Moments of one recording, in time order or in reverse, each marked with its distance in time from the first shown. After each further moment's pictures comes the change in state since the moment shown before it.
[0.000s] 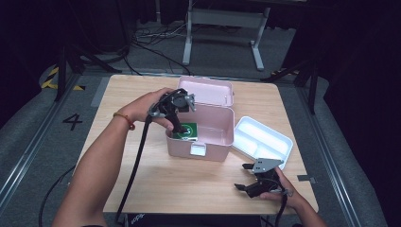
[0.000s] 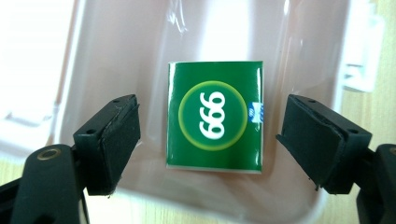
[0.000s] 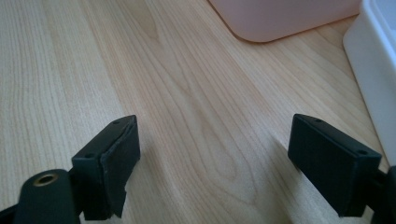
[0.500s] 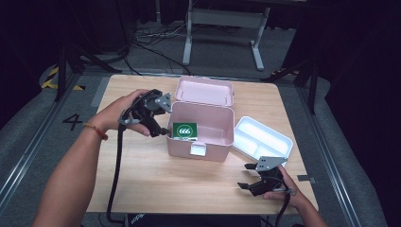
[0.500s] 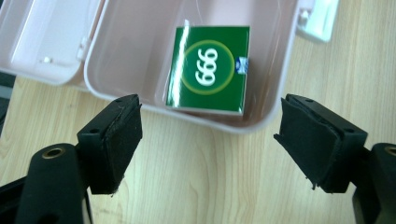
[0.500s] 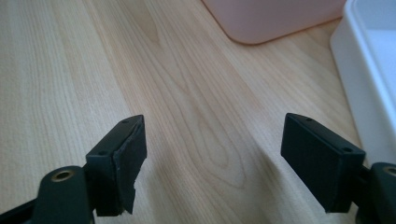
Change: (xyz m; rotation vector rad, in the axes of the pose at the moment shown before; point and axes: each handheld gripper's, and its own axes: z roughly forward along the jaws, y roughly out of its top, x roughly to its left) left arm -0.032 -0.053 -0.039 -0.069 0.097 -0.045; right arm -0.005 0.004 -0.014 0.006 0.015 0.014
